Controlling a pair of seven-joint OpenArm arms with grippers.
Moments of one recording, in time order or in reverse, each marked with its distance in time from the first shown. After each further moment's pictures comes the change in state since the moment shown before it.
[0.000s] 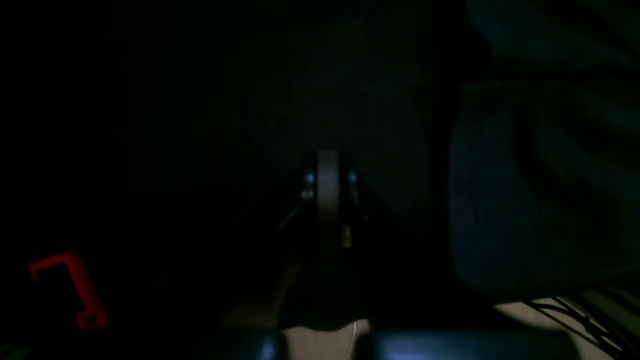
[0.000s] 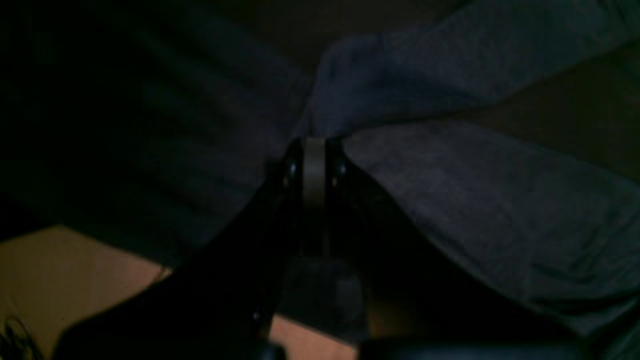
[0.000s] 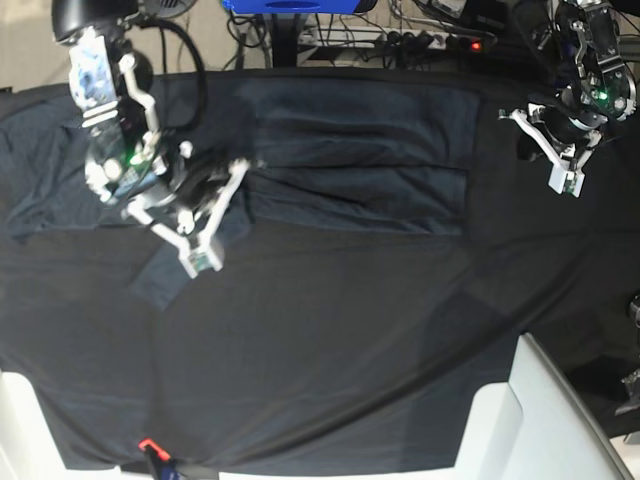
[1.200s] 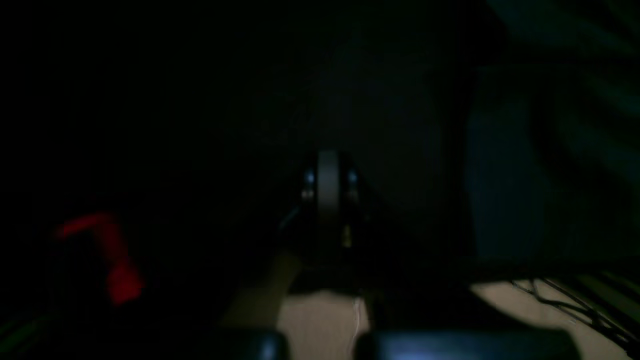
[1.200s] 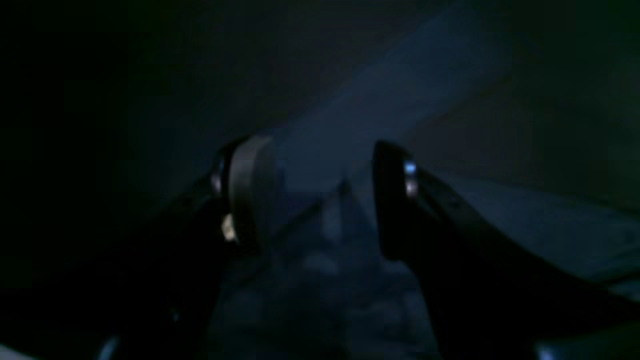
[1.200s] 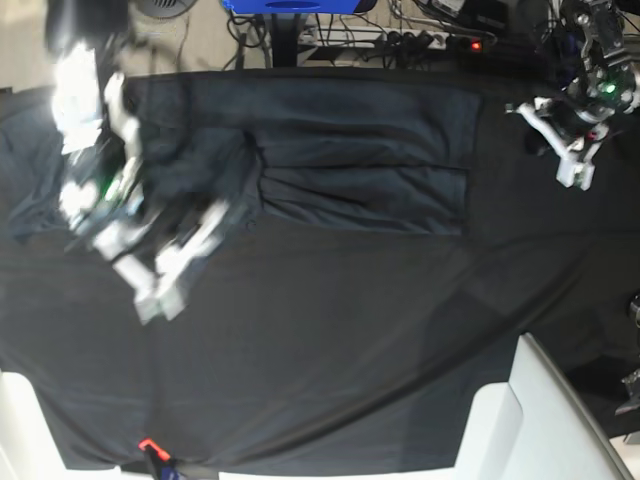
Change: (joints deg) left arm 3.2 -0.2 -4.6 1.7 -0.6 0.0 -0.2; right arm 8.0 0.2 9.6 -5.2 -0.1 -3.4 2.2
